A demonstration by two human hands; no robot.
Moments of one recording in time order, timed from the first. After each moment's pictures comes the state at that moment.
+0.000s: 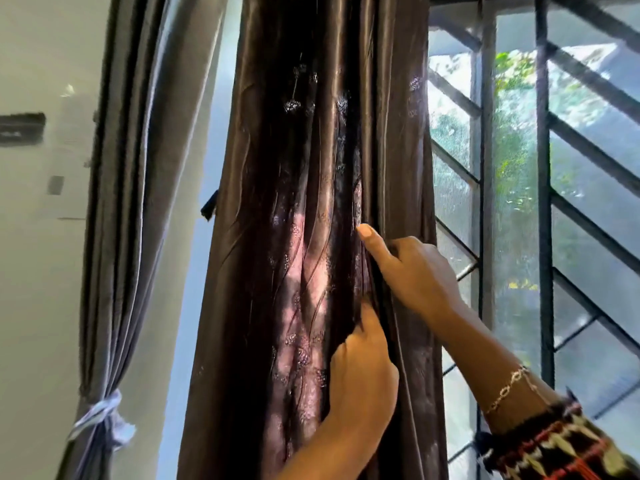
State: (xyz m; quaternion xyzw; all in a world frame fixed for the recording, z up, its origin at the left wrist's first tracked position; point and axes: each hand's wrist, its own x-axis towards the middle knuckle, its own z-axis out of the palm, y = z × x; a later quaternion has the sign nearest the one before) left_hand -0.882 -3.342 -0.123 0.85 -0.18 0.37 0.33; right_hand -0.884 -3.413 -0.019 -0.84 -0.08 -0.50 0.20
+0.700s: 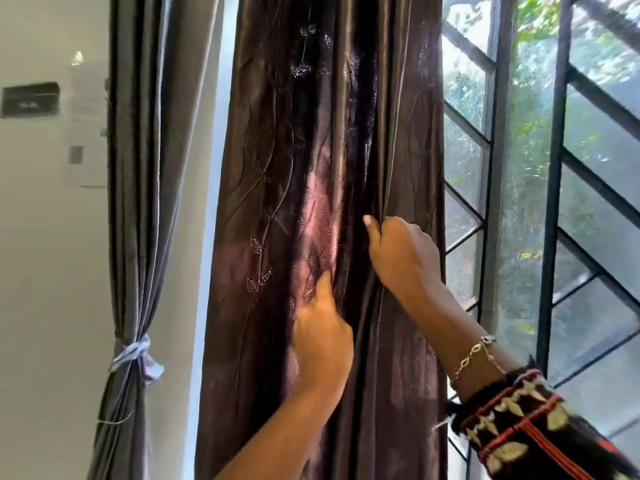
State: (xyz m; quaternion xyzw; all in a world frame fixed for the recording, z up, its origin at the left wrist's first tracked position) left_hand -0.894 -3.306 -0.144 0.78 -0.06 0.42 0.46; right_hand -0.883 -3.396 -0.050 -0.82 -0.08 -0.54 0.18
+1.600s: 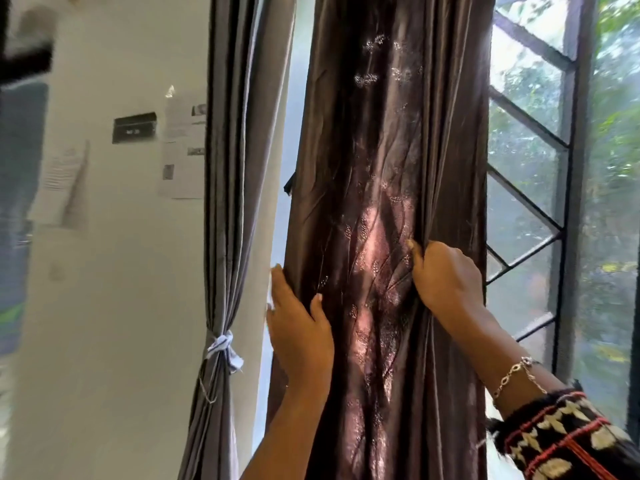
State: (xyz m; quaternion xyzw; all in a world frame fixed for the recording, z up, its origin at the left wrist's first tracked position) left_hand -0.900 -3.221 -0.153 0.67 0.06 0.53 0.51; right_hand -0.877 -3.369 -0.071 -0.83 -0.08 -0.53 0.17
